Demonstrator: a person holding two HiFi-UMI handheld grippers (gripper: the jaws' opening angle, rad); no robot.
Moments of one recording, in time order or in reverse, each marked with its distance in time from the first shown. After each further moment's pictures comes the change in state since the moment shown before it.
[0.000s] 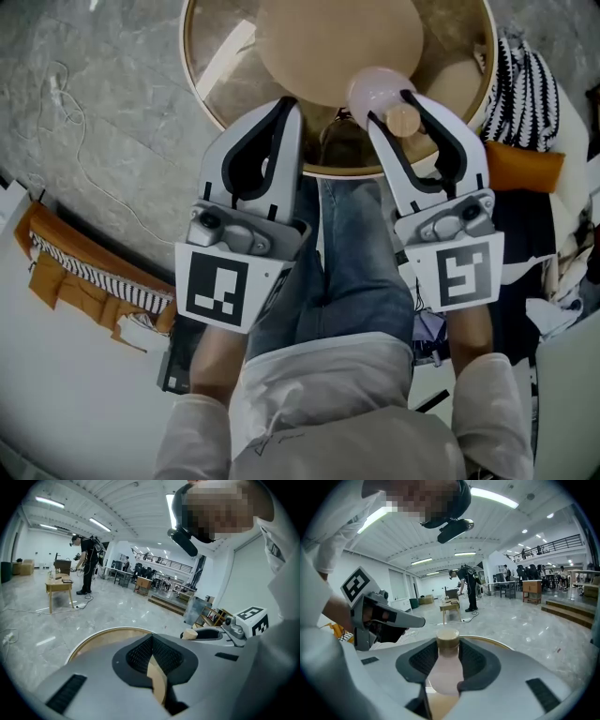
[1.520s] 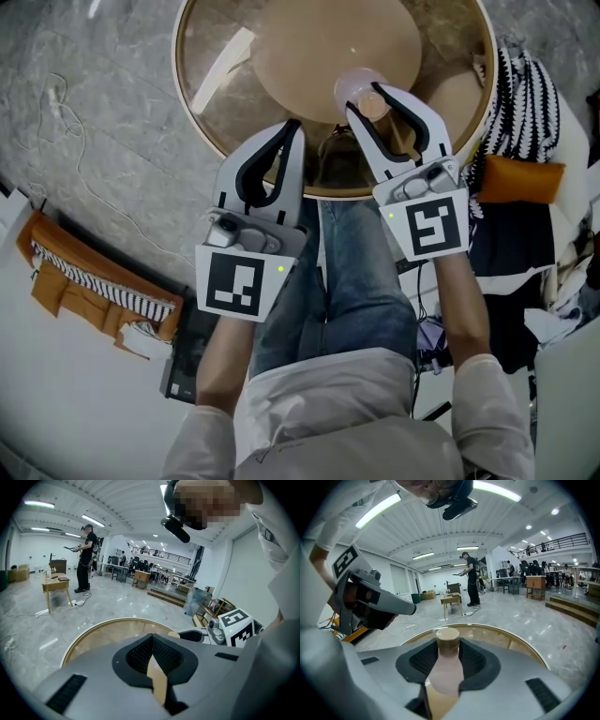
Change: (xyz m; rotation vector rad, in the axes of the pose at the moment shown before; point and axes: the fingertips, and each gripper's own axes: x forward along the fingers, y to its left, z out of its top) left arm 0.033 0.013 -0.048 0.077 0.112 0.013; right arm 0.058 -0.024 -0.074 0.005 0.065 0.023
